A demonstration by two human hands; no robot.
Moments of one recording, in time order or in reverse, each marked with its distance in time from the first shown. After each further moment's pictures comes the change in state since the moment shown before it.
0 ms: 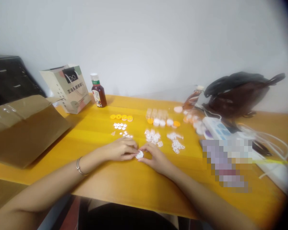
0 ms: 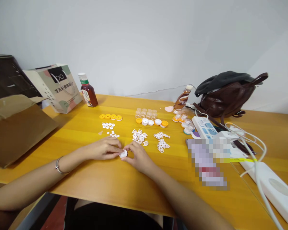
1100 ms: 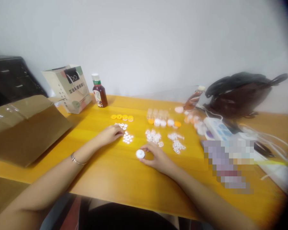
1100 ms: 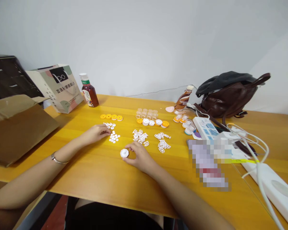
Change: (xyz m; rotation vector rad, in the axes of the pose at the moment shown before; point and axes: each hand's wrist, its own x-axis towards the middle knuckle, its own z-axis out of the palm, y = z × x) left_hand -0.026 -0.056 -0.014 0.022 0.131 -0.488; right_hand 0.001 -0.005 -0.007 0.004 -0.012 0.007
